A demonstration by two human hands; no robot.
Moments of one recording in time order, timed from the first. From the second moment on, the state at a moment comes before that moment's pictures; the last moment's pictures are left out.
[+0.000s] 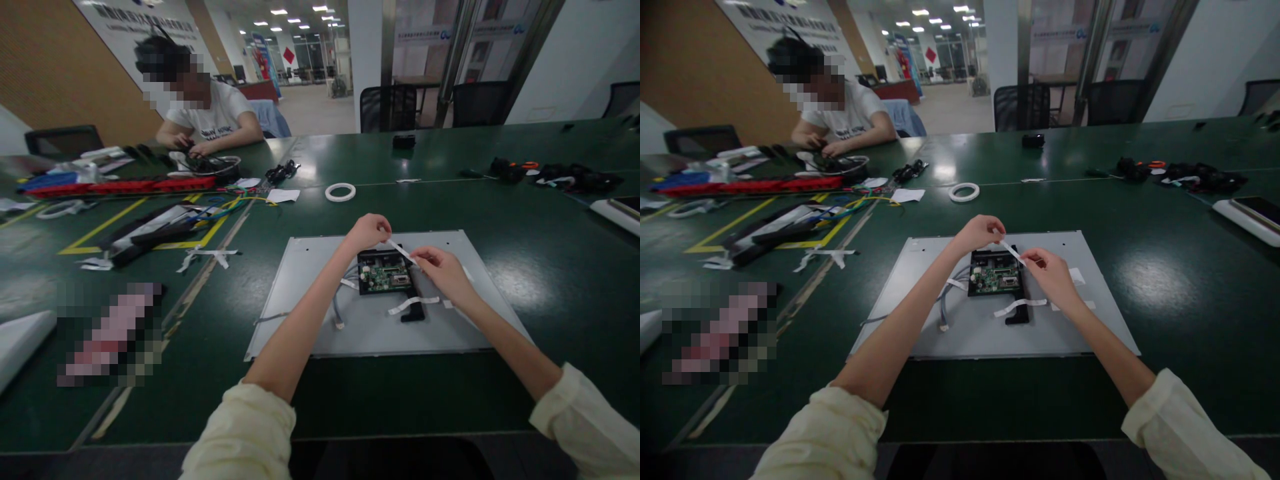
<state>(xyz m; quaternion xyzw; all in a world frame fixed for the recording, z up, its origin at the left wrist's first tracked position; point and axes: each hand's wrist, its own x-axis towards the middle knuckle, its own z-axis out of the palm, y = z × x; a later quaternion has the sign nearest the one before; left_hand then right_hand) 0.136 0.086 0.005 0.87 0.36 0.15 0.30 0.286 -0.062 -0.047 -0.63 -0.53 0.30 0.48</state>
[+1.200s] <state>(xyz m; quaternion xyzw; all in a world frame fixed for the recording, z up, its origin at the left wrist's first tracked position) 0.140 0.090 -0.026 0.96 0.20 0.12 0.14 0.285 -0.062 -0.050 -0.69 -0.61 0.16 0.37</state>
